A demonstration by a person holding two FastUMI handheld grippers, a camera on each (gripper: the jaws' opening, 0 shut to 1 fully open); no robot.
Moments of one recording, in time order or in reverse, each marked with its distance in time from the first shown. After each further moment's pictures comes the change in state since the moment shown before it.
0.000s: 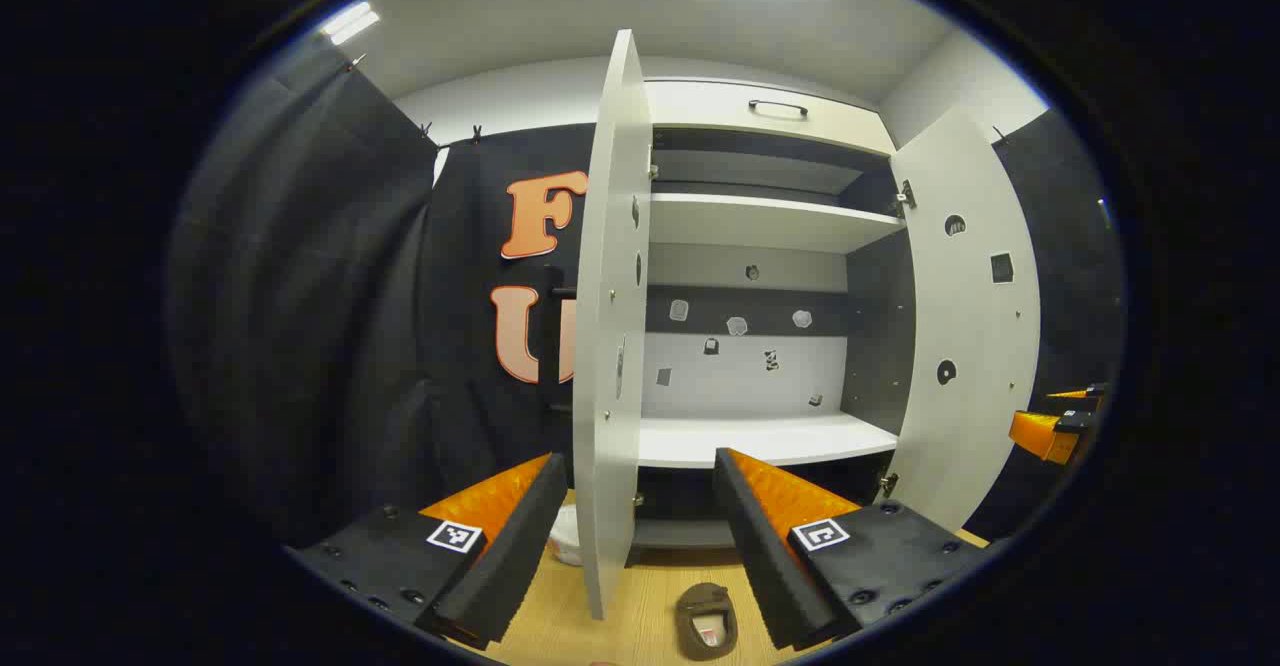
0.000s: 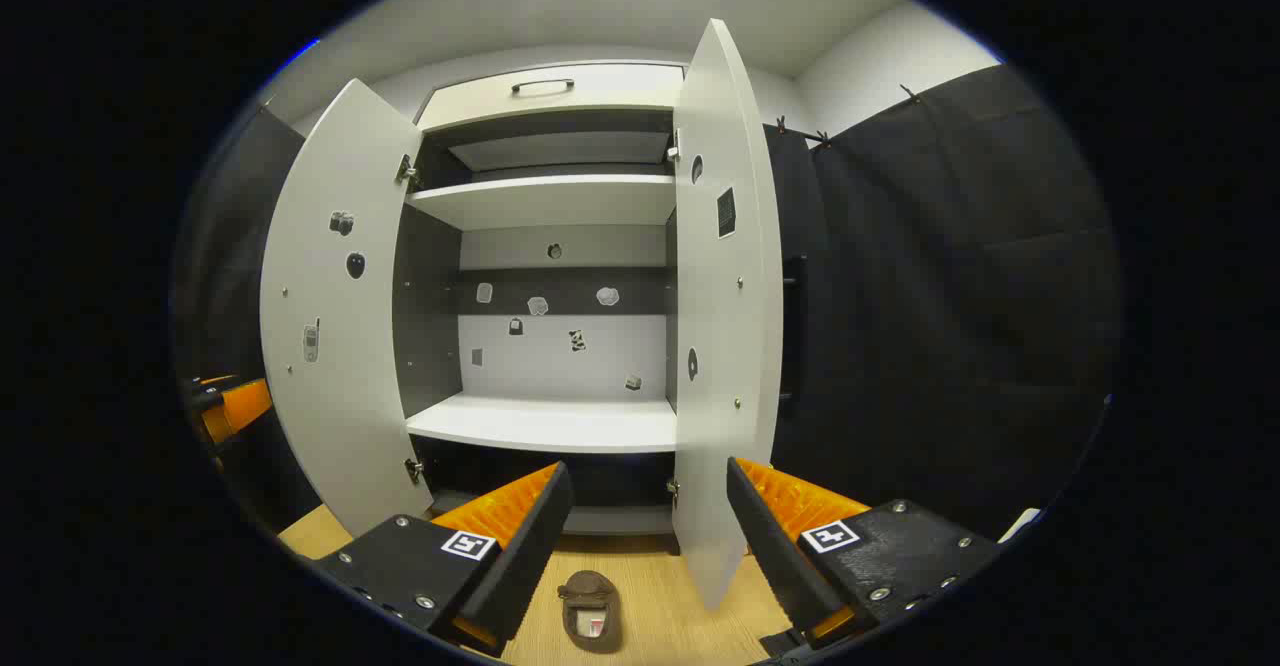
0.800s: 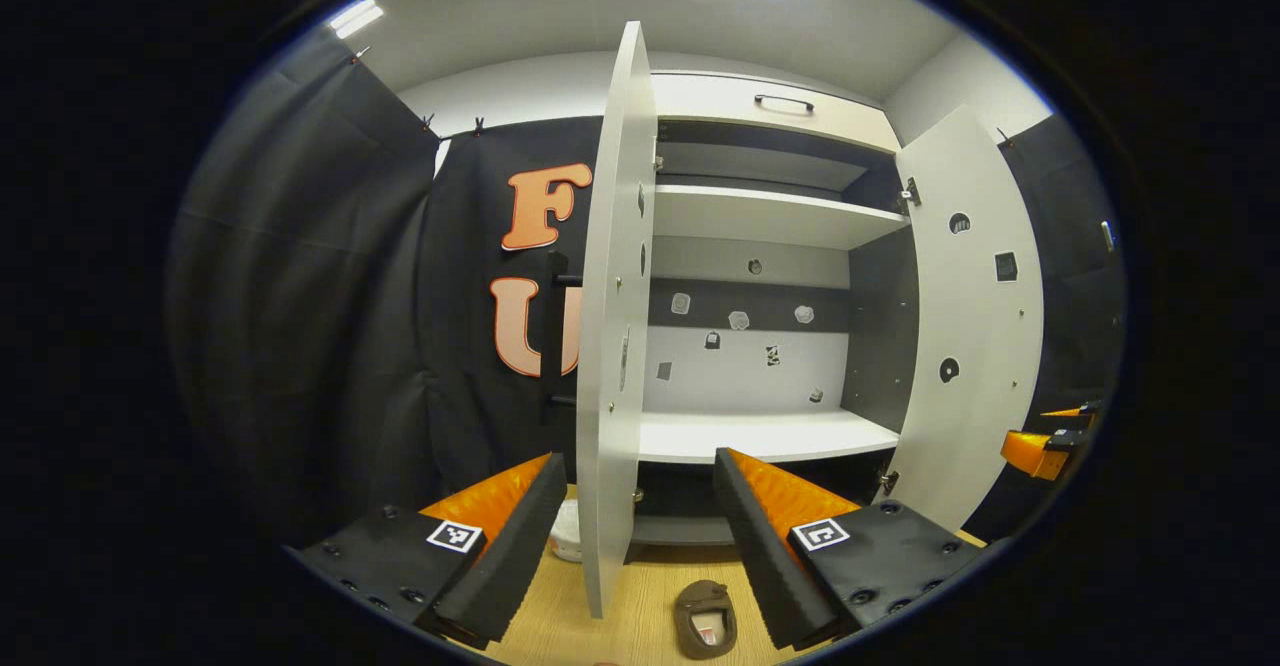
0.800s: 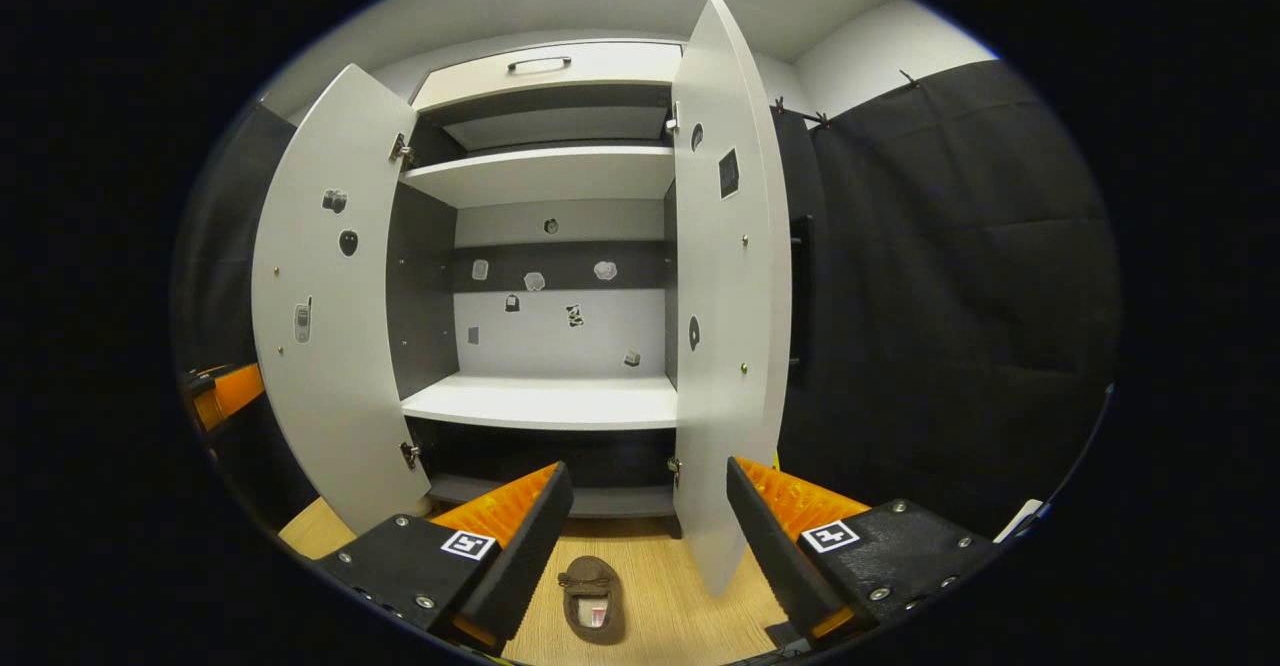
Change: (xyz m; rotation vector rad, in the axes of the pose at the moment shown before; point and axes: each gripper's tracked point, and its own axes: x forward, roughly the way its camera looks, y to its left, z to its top) left arm 0.006 0.001 -0.002 -0.003 0.001 -0.008; right arm 0.007 0.001 -0.029 0.017 0.075 -0.001
